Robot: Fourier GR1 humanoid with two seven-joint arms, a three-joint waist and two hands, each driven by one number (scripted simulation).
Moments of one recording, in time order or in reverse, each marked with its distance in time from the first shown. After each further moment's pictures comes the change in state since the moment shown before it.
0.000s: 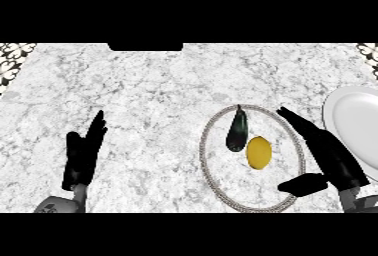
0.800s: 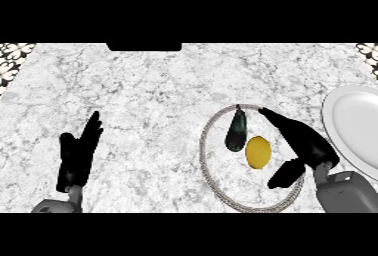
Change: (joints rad) left arm 0.026 -0.034 0.072 -0.031 -0.057 -0.059 0.021; right arm -0.140 0.152 -0.025 0.121 0.059 0.324 0.190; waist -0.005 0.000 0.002
